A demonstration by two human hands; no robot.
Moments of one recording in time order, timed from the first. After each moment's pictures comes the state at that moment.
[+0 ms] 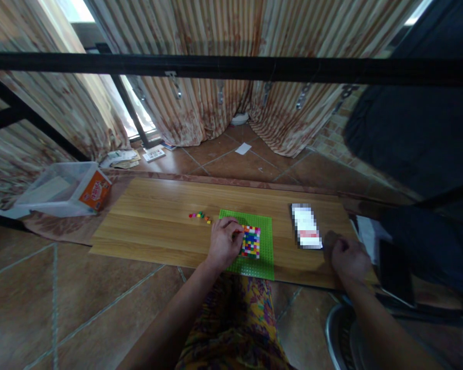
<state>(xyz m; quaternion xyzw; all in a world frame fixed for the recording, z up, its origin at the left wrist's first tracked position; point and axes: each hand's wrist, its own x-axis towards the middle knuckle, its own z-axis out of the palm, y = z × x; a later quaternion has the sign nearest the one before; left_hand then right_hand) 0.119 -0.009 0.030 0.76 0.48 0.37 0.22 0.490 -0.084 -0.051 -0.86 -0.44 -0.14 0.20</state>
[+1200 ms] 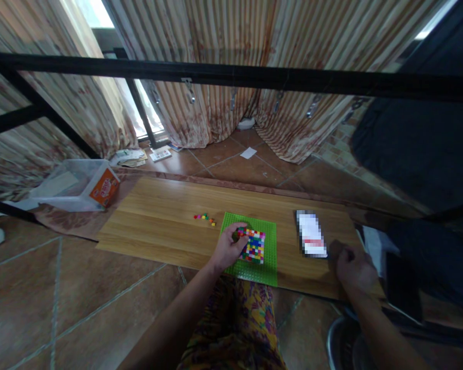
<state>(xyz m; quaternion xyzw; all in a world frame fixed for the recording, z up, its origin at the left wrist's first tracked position) 0.122 -0.010 0.009 0.56 0.47 0.43 0.53 0.497 -0.086 -0.058 -0.86 -0.45 -0.14 0.19</state>
